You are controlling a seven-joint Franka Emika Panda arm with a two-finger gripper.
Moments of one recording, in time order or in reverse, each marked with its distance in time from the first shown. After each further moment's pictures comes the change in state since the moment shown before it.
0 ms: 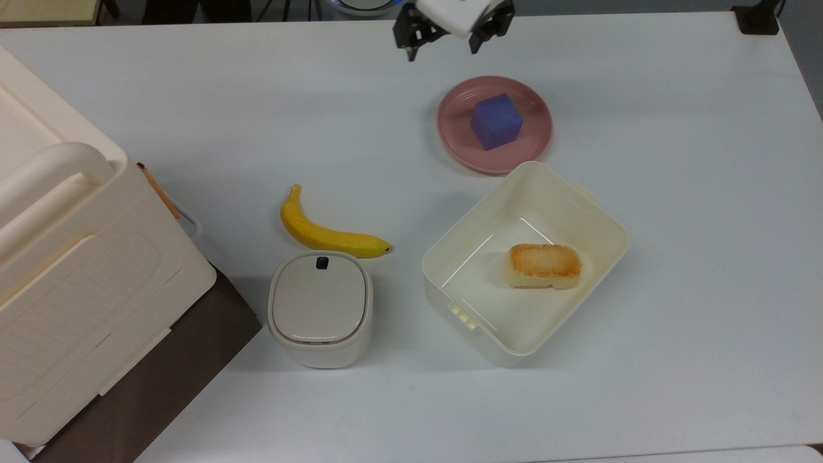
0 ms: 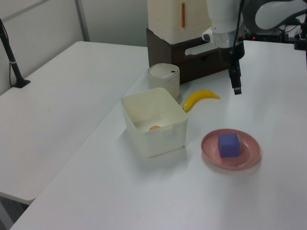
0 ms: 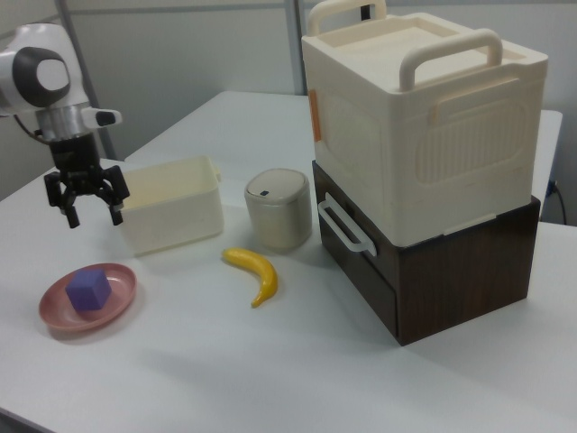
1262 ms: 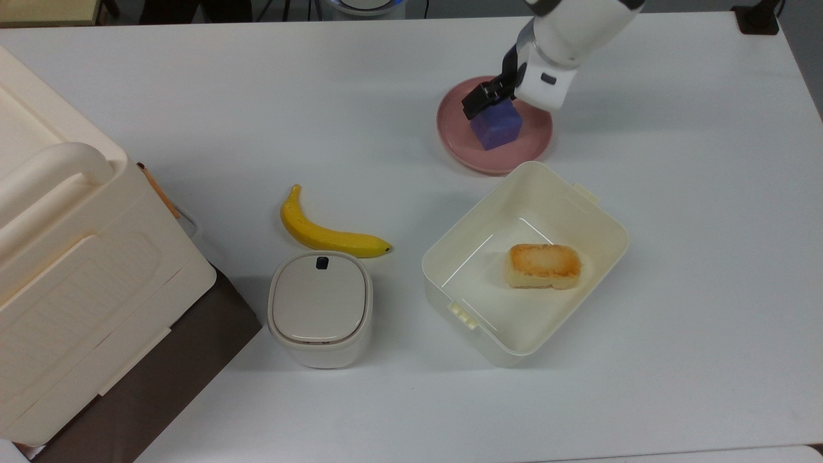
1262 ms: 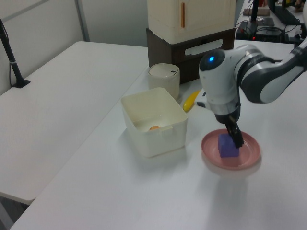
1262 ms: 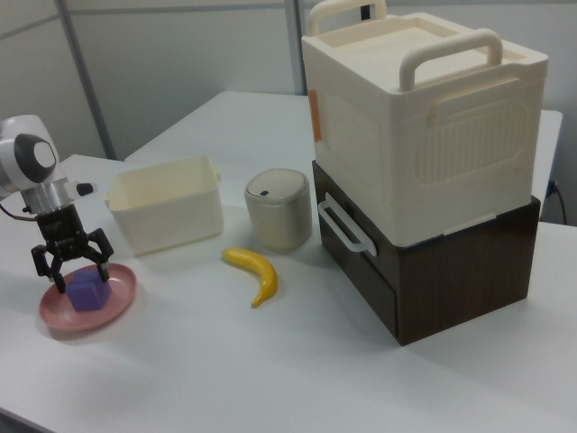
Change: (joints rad) arm 0.139 0.219 0.065 -0.115 -0.127 0.229 0.014
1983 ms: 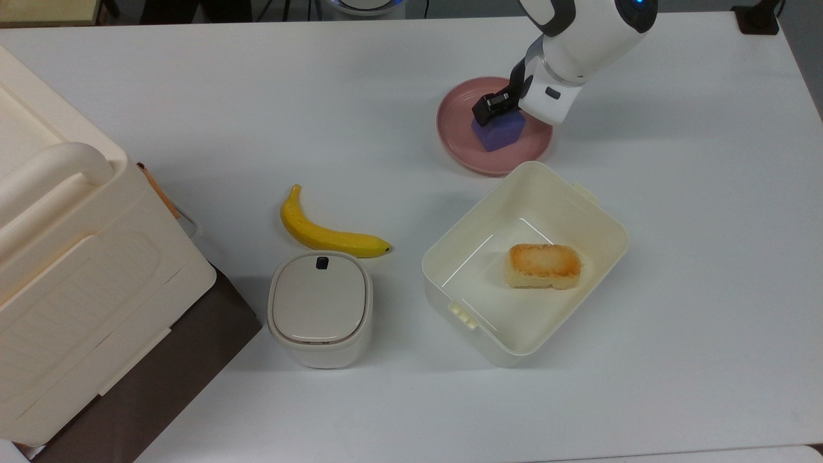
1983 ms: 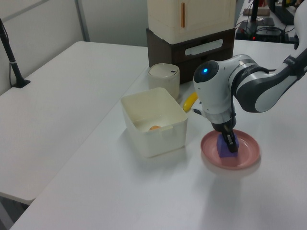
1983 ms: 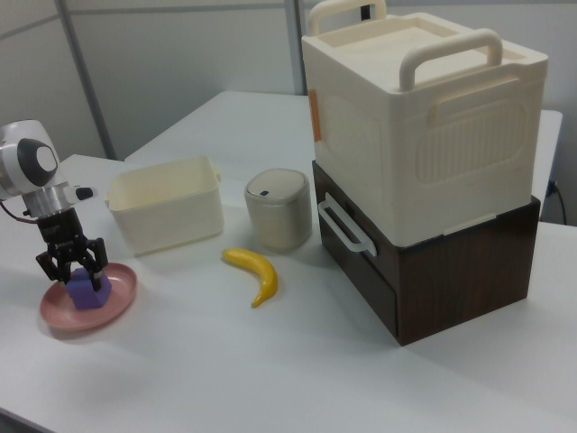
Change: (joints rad) arm 0.017 0.058 0.000 0.040 -0.008 0.000 0.119
